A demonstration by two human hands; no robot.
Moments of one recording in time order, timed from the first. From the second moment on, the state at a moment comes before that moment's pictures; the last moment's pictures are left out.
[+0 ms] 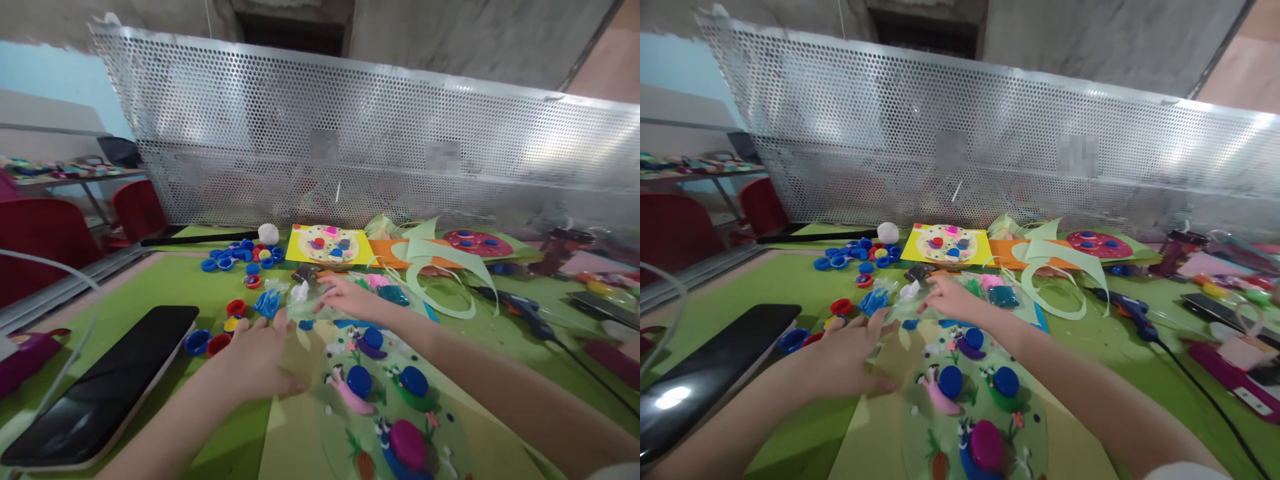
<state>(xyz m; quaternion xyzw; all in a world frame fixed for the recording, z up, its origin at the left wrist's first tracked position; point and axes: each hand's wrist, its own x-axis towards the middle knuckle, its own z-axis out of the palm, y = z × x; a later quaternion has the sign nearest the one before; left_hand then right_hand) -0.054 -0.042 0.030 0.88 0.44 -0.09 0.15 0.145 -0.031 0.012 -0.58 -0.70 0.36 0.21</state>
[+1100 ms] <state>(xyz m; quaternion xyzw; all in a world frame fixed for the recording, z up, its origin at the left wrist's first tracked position) -0.049 -0.044 0.031 0.87 0.46 -0.12 0.13 0.139 -0.051 0.008 -0.51 -0.86 0.03 0.03</state>
